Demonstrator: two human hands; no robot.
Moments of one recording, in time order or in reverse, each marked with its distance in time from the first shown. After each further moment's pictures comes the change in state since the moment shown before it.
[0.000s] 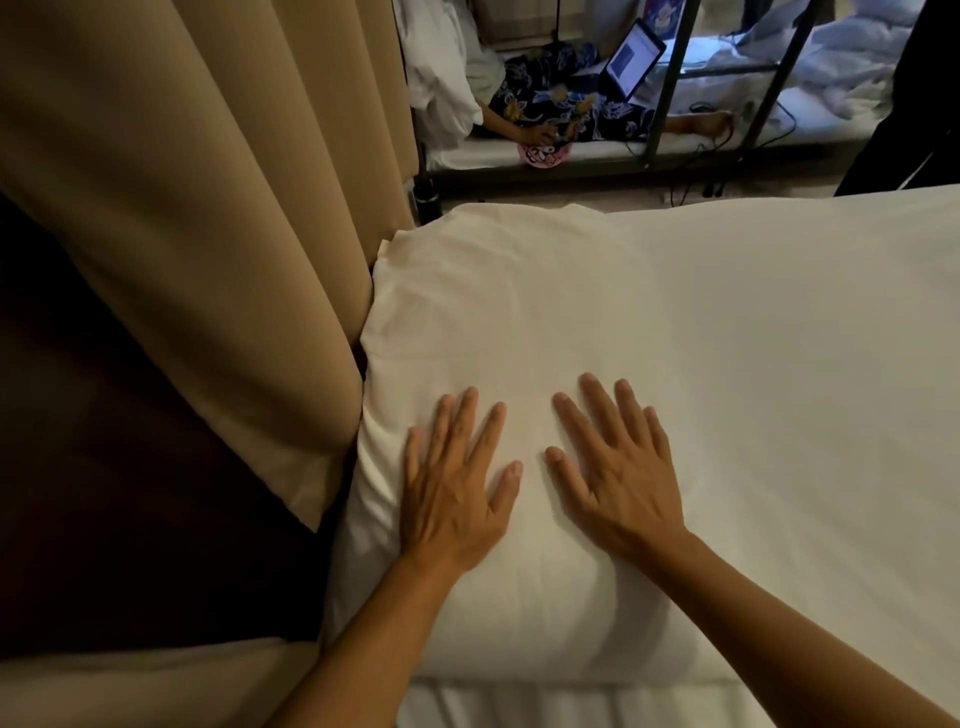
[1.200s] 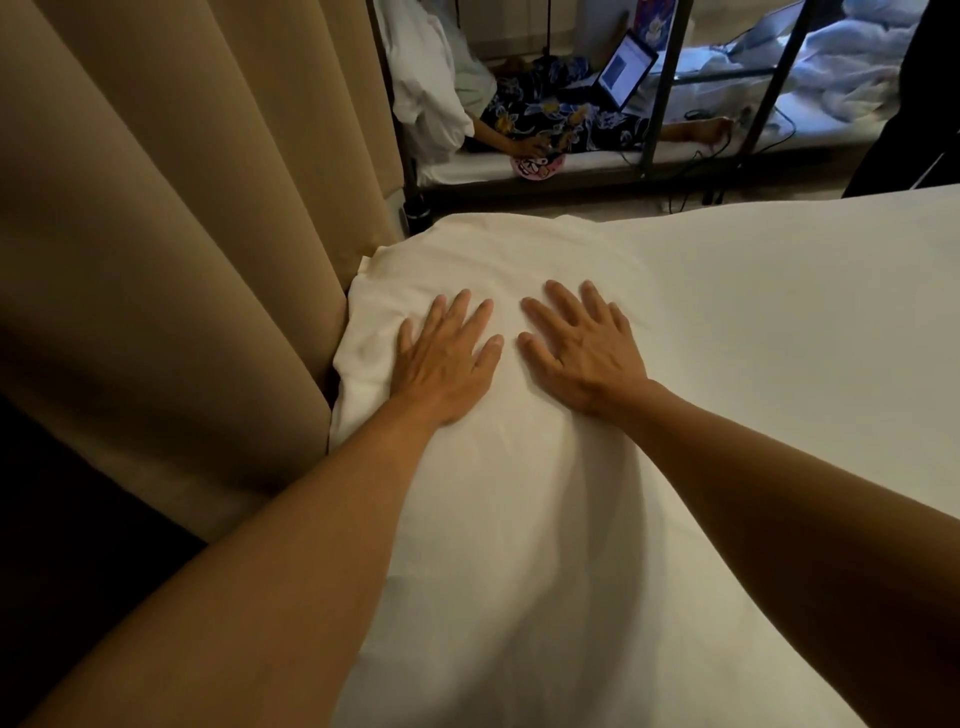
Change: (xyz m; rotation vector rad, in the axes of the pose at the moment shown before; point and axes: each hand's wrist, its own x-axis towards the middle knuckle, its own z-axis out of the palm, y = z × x) left_hand 0.180 -0.013 -0.010 0.032 -0.142 -0.021; right_hand 0.170 0.029 -0.011 -0.062 -0.031 -0.083
